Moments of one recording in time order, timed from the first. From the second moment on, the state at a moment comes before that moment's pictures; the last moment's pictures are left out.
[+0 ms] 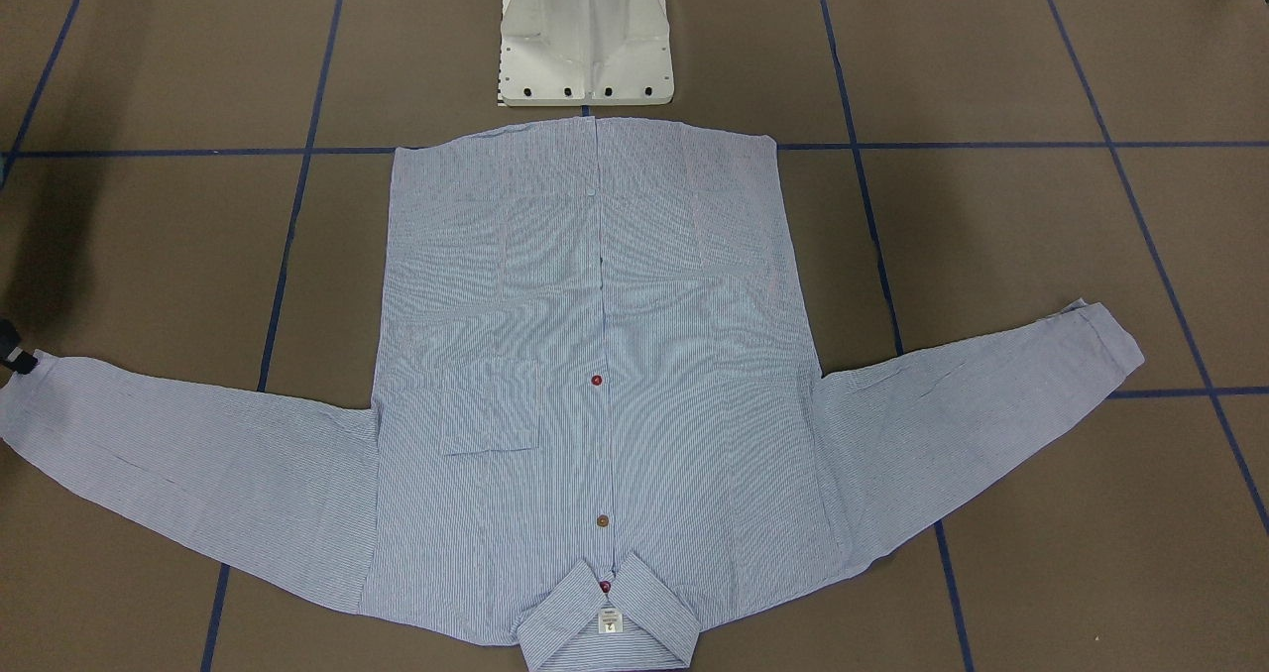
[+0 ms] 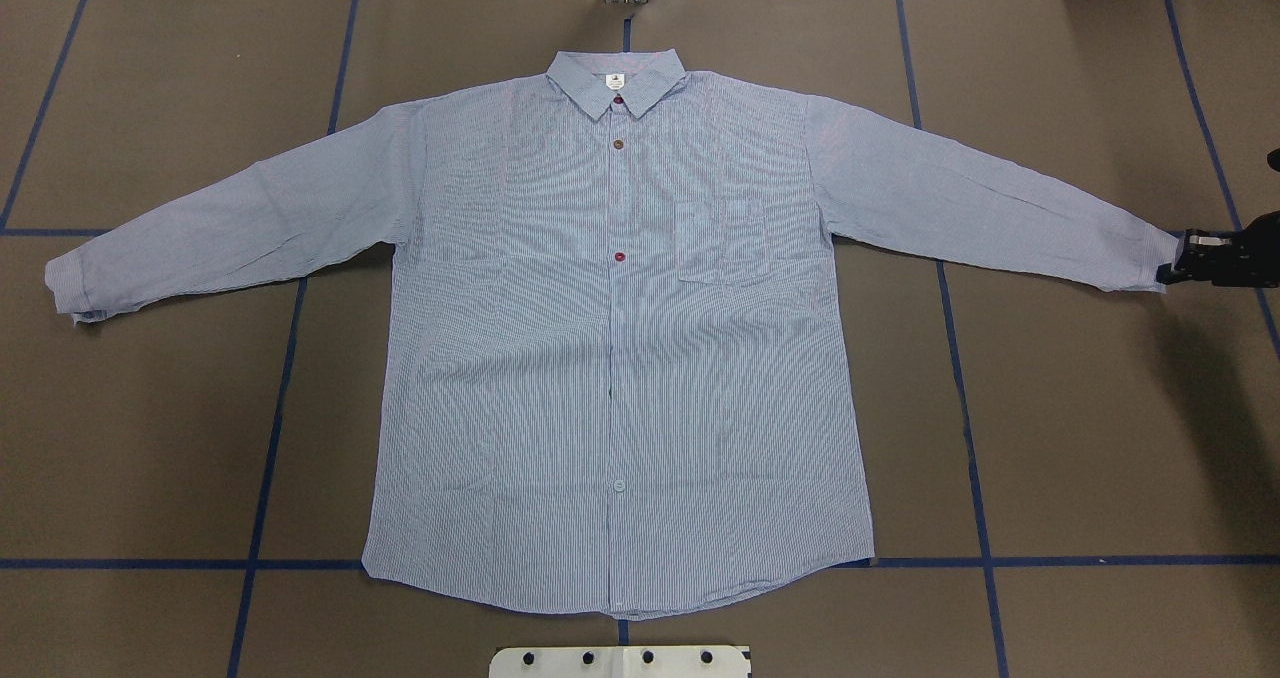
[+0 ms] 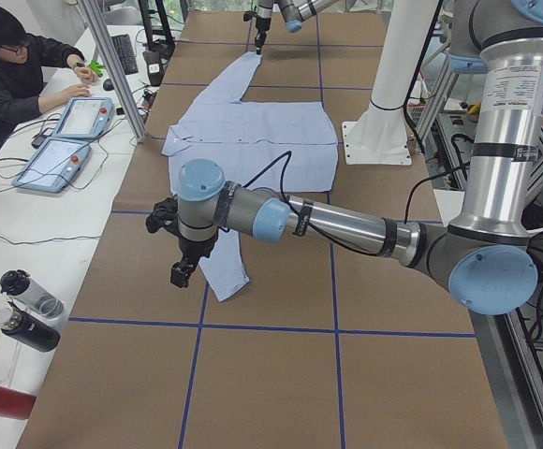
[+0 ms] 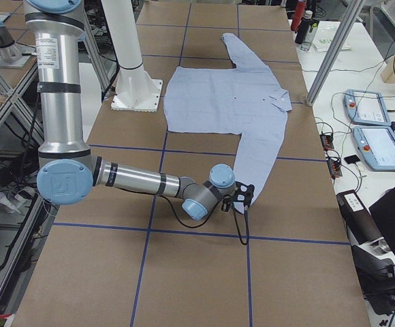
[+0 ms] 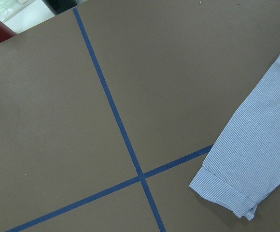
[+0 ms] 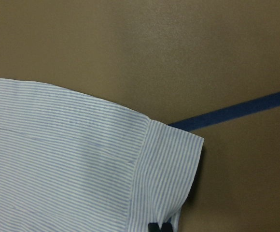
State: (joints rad) left arm -1.55 -1.66 -1.71 -1.68 -2.28 0.17; right arm 1.17 -1.55 1.29 -0.56 2.30 1.08
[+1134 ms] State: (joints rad) left arm -1.55 -1.65 -1.70 -1.68 -2.28 0.17; right arm 1.05 -1.07 1.50 -0.87 2.36 1.04
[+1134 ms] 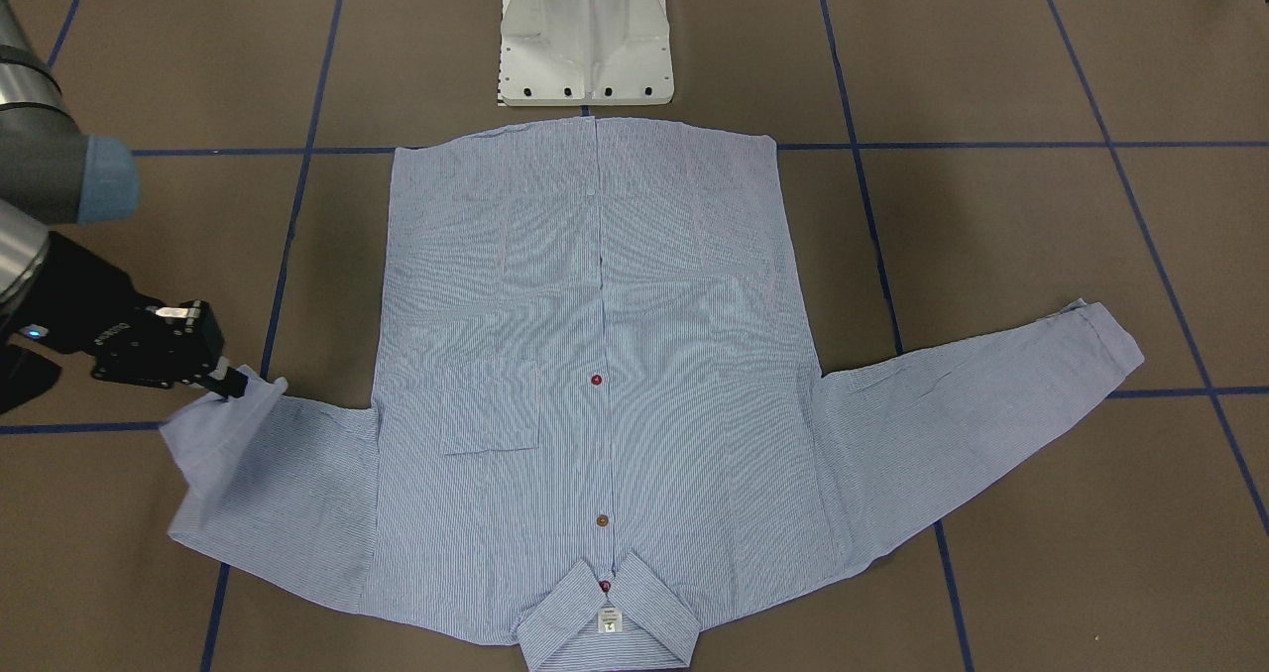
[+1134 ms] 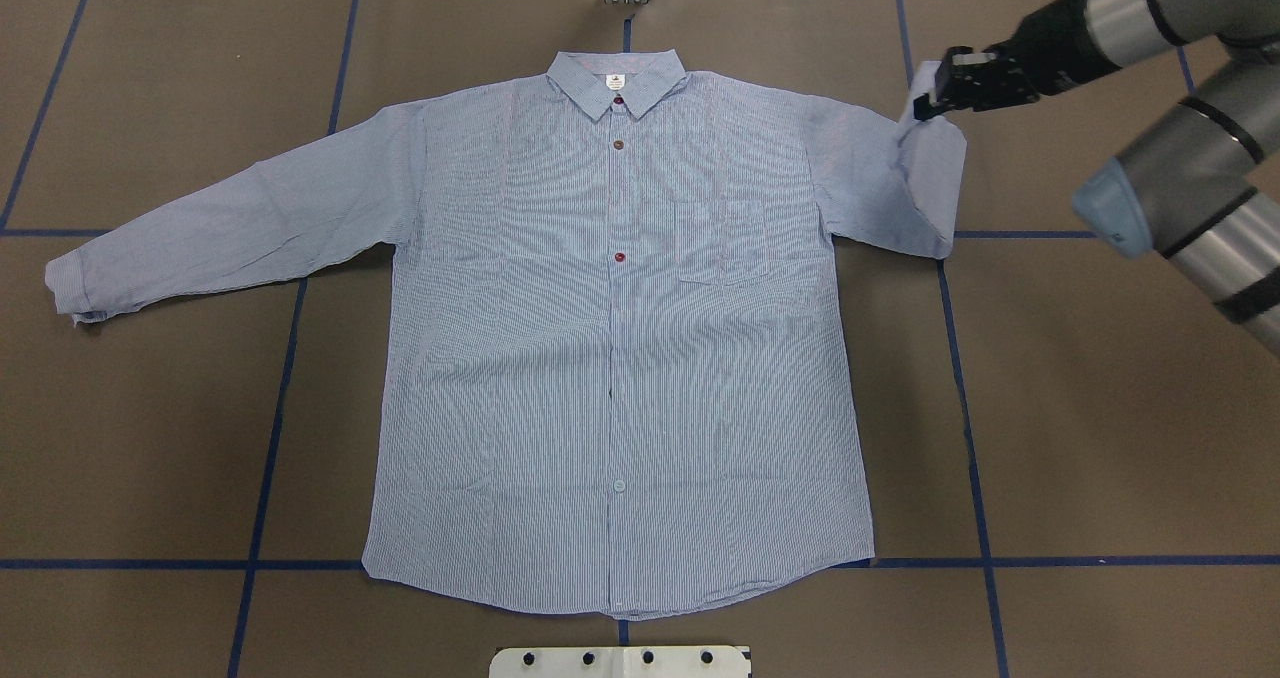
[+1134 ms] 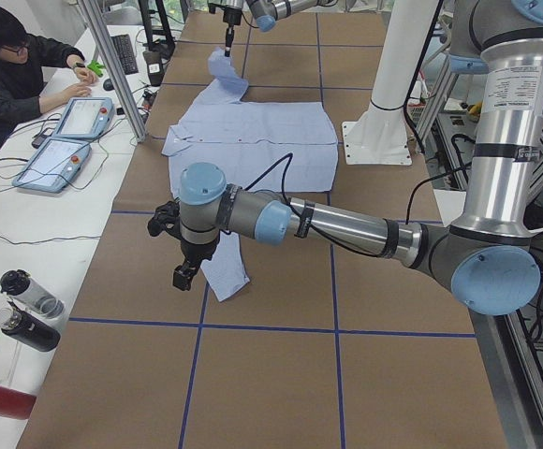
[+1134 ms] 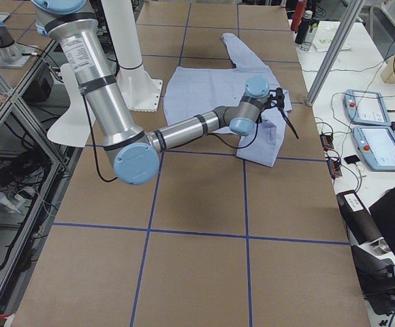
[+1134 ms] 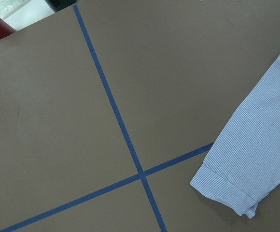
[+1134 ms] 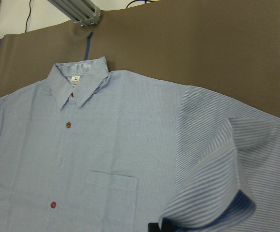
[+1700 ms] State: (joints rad) left arm -1.55 -1.64 -1.70 -1.68 -2.28 0.17; right arm 0.85 -0.74 1.49 -1.23 2.11 0.96
